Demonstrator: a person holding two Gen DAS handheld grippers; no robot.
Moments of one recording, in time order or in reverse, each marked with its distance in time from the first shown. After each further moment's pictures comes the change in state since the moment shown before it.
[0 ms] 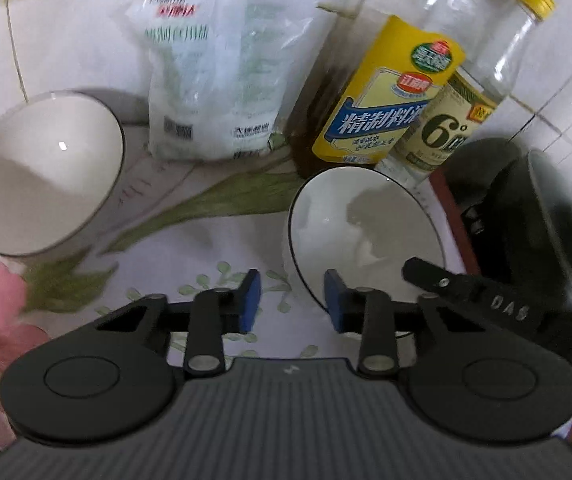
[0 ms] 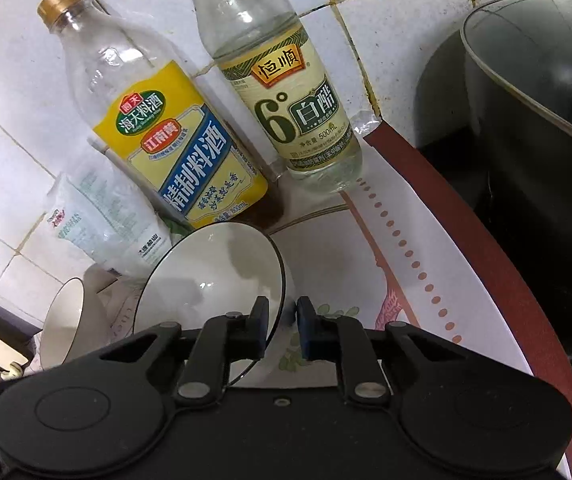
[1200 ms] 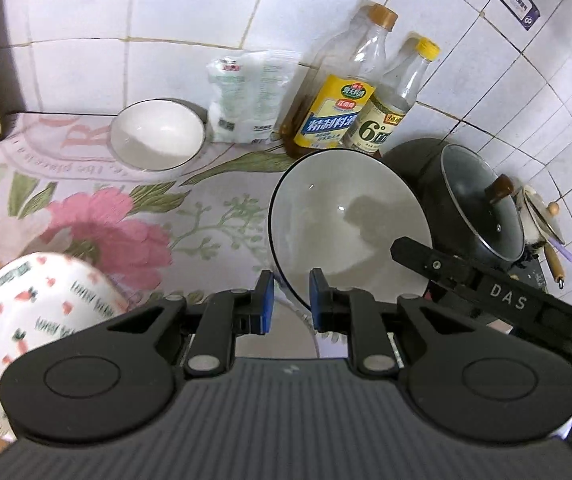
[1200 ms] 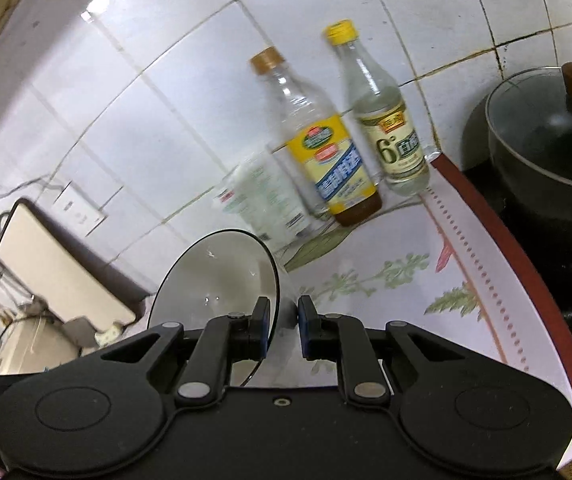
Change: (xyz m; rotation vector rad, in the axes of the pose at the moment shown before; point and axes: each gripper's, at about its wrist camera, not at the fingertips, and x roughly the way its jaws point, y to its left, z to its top) left arm -0.201 -0.006 -0.076 0.012 -0.064 -0.011; right arm -0.163 0.070 -0.061 -0.086 -0.060 0.172
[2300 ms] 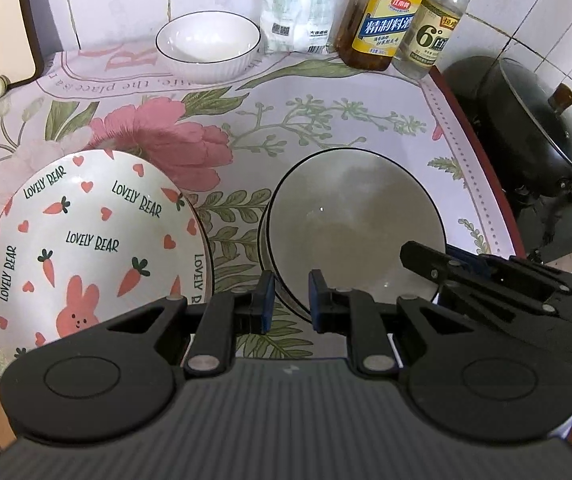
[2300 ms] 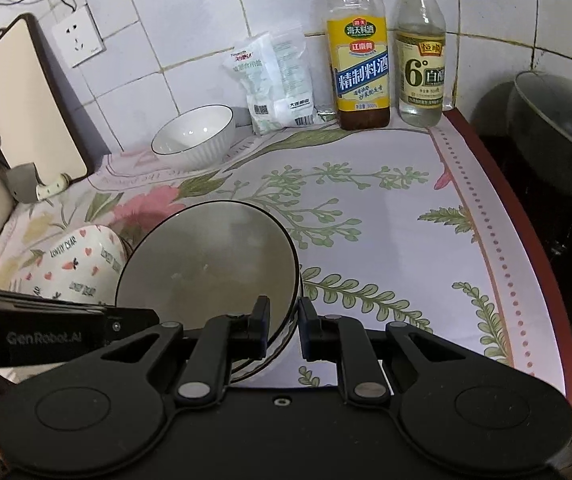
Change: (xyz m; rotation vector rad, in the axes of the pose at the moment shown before) left arm 0.038 0.031 -0.073 0.058 0.120 0.155; right arm 0.030 0.029 -0.093 -0.316 0.159 -0.178
